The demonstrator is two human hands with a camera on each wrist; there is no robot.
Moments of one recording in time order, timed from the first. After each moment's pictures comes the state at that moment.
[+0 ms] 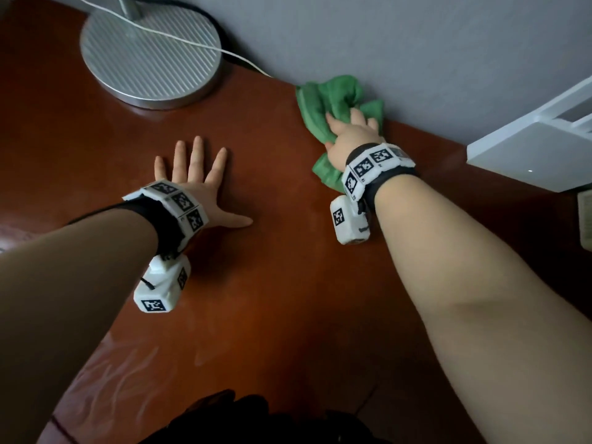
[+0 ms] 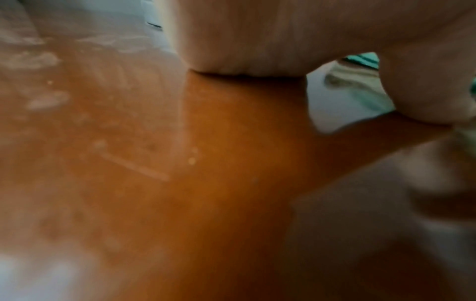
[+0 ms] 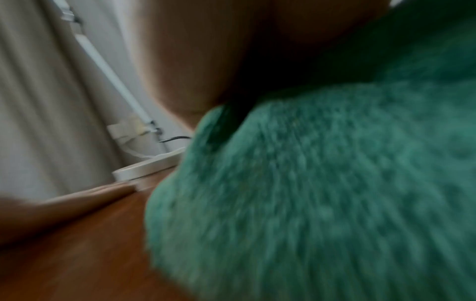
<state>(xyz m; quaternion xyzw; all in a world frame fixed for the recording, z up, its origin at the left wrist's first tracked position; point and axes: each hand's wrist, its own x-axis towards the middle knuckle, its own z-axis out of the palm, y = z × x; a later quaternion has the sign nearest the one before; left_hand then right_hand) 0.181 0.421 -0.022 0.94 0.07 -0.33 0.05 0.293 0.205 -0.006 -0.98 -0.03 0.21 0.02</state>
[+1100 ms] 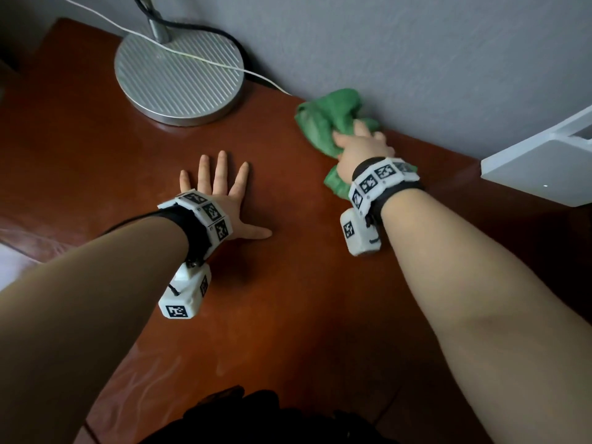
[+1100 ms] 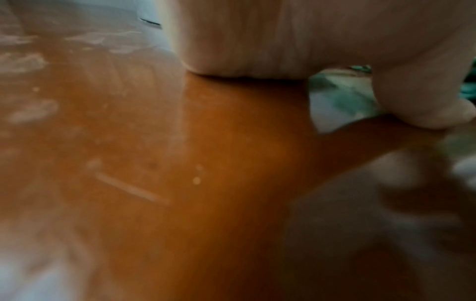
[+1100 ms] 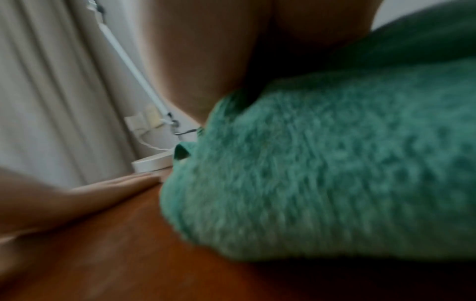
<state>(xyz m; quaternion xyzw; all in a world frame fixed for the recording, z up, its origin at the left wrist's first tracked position) 0.183 0.423 -0.020 0.94 0.05 -0.33 0.04 0.285 0.221 0.007 -0.98 -0.01 0.21 0.04</state>
